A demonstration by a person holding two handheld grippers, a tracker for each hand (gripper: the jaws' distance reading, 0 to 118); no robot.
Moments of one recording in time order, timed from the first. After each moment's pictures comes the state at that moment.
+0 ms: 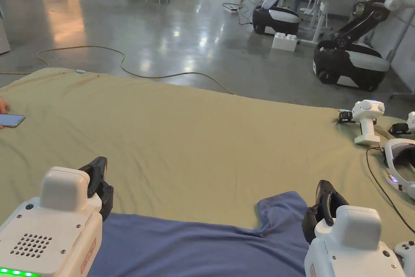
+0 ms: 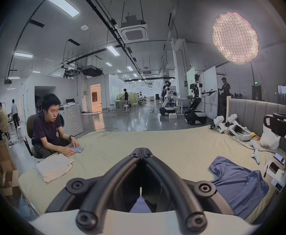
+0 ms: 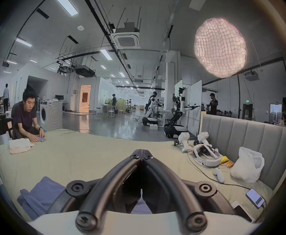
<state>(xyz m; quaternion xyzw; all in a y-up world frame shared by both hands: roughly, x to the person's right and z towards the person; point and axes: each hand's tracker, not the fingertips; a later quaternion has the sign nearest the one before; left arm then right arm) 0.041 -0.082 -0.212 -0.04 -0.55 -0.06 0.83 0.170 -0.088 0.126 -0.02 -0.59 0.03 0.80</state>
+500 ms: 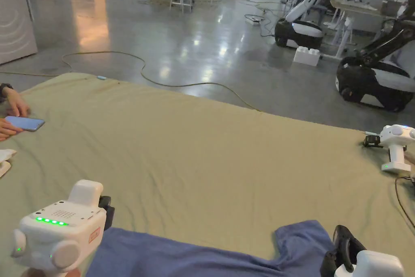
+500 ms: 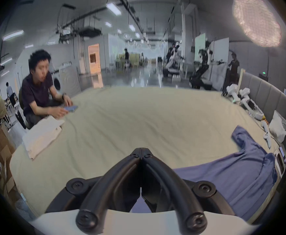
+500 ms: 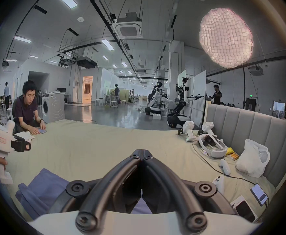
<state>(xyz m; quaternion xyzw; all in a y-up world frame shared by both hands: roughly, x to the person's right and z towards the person) 0.147 -0.188 -0.340 -0.27 -0.52 -0.17 0.79 0.207 -0.115 0.118 -0.08 -0.59 -0.01 0.81</state>
